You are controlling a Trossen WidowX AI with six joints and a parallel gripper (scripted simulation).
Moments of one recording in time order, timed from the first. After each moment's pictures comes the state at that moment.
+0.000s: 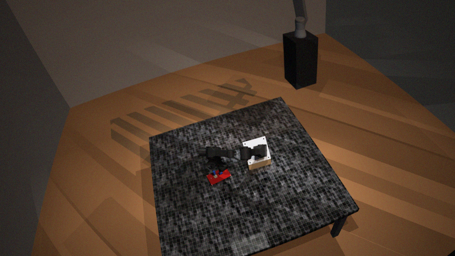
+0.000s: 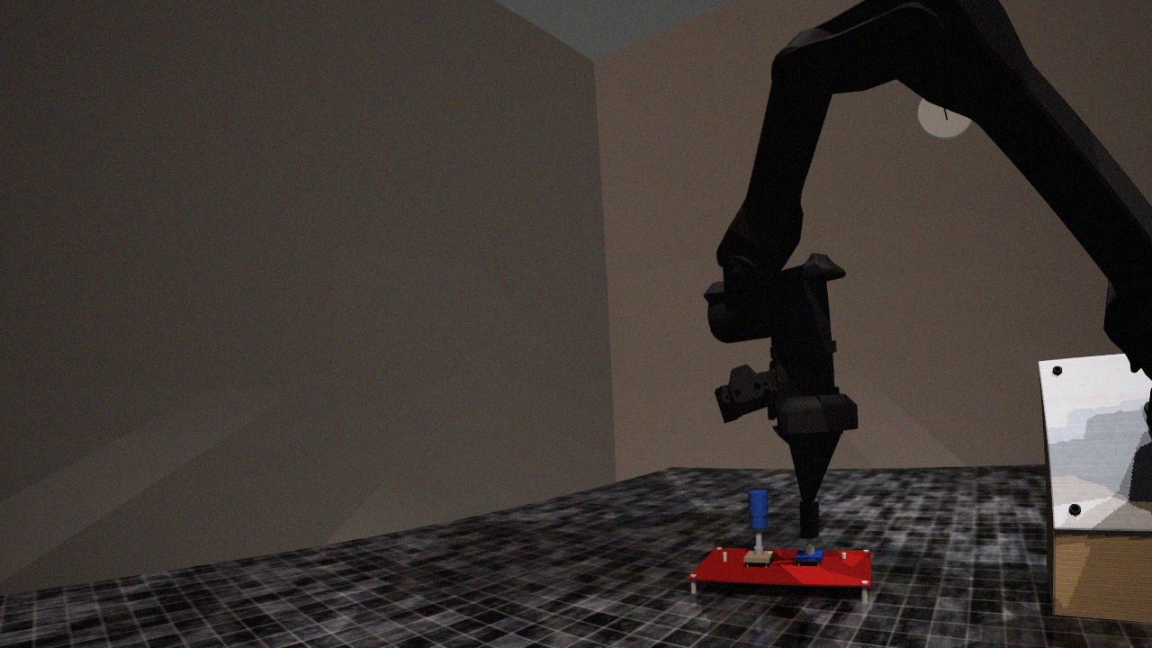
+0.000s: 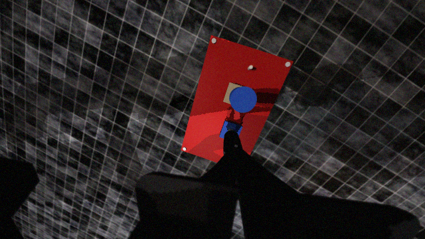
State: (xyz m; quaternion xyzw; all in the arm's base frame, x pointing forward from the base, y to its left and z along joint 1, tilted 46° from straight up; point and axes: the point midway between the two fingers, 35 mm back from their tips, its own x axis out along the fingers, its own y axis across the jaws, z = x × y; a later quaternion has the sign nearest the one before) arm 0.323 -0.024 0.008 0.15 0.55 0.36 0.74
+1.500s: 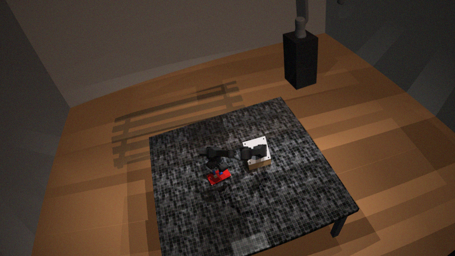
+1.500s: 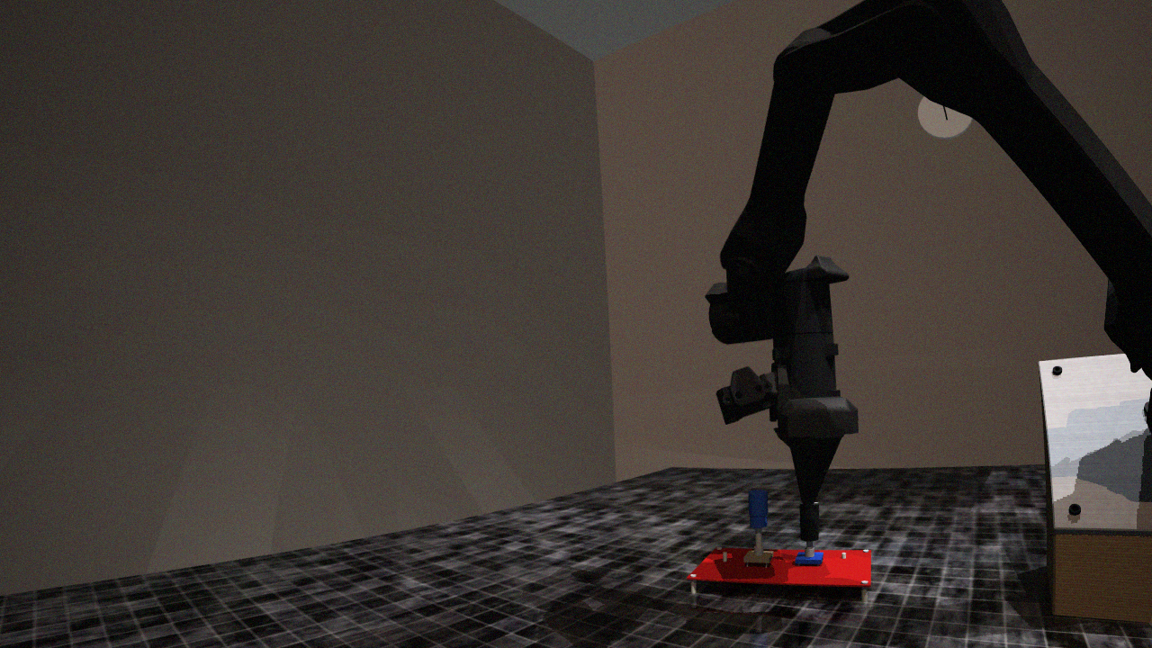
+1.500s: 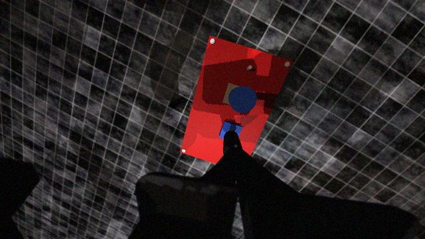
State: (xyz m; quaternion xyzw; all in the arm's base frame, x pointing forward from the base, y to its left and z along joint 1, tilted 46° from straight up) arm 0.323 -0.023 0.005 0.16 0.55 0.35 0.74
